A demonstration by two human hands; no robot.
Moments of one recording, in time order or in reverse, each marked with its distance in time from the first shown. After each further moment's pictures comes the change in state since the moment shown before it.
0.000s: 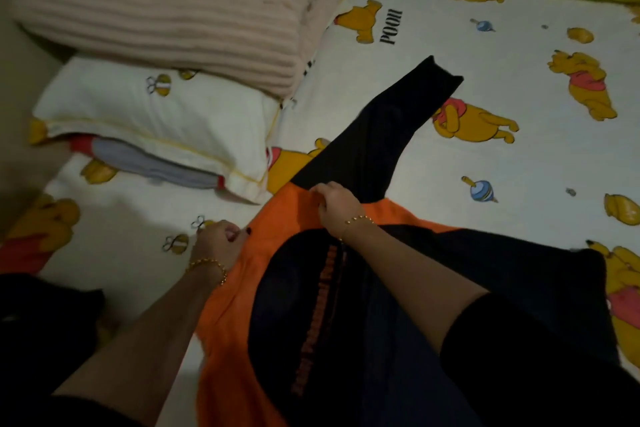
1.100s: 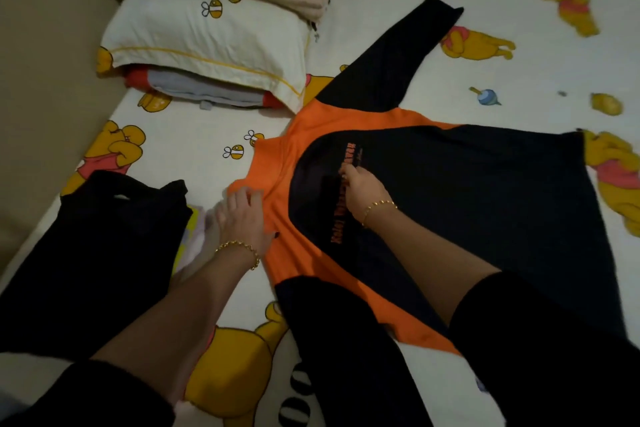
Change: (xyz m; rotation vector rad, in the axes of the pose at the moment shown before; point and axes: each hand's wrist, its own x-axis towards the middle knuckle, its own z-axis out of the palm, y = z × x) left_hand -0.145 -0.104 -0.036 0.645 0.026 0.387; right_hand -0.168 -0.057 0.087 -0.151 0.076 0.150
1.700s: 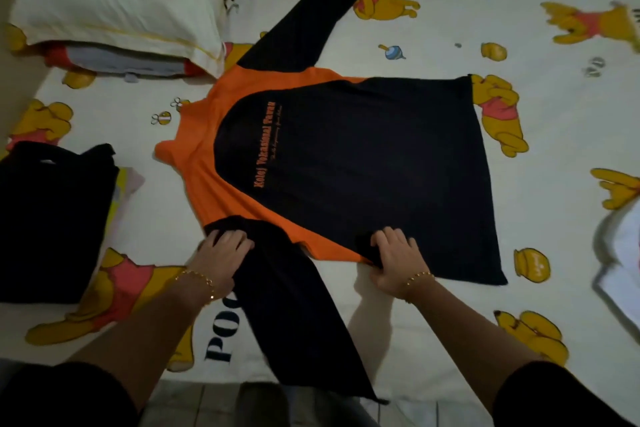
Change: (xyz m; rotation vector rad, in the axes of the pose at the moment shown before) left_hand -0.148 0.051 0.042 0.377 -0.310 0.589; right_hand -0.276 0.157 -0.002 -0.211 -0.201 0.126
